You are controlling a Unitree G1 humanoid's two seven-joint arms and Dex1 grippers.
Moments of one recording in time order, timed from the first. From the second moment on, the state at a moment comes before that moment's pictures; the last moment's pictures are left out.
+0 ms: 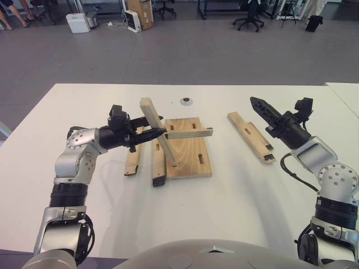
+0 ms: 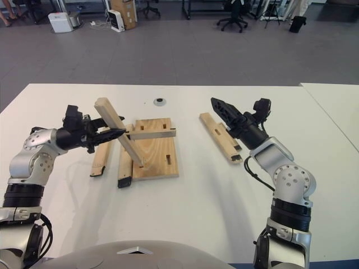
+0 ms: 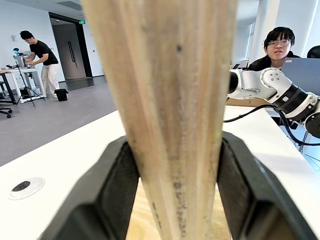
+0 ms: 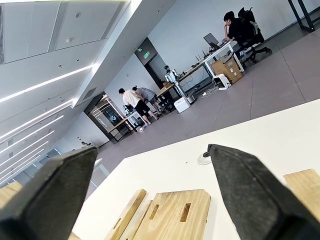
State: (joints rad) left arm -0.31 0.53 0.08 0.07 -0.63 0.27 -1.29; right arm -0.20 -0.39 -0.39 -0.18 1.13 0.77 0.38
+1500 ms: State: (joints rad) left arm -0.09 0.47 -0.04 0.09 -0.56 0.27 -1.09; right arm -0.19 -0.36 -0.36 -0.20 1.10 0.76 0.36
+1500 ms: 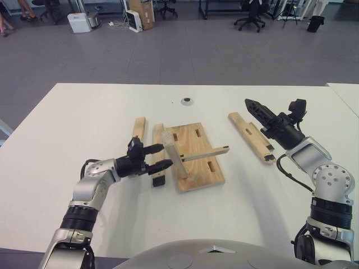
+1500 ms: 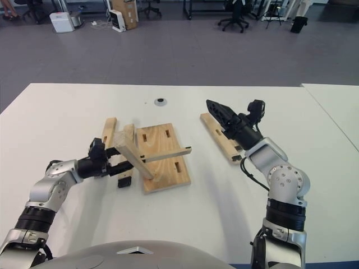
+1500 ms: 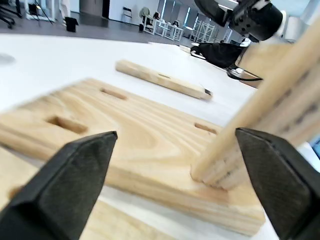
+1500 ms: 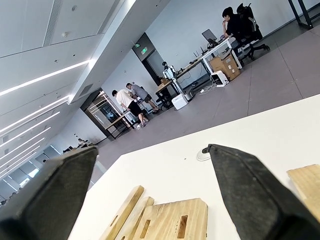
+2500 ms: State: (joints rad) left arm 0.31 0.38 -0.06 -0.42 -0.19 0.55 -0.31; right arm -0.09 -0.26 -0.37 -0.29 1.10 0.74 0.26
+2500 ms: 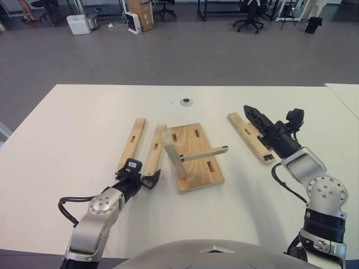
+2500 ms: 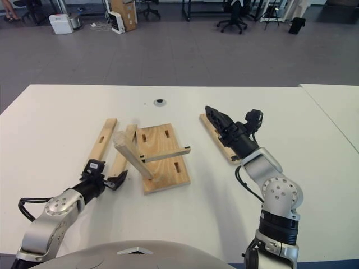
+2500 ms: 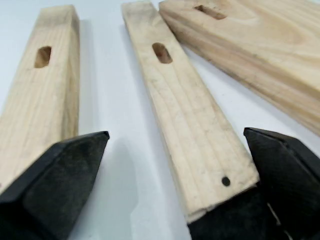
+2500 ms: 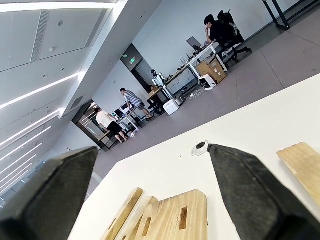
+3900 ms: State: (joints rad) left arm 0.26 0.31 -0.08 -0.40 -0.15 0.61 -0.28; right arm -0.08 -0.21 -0.37 -0.29 1.07 0.64 0.18
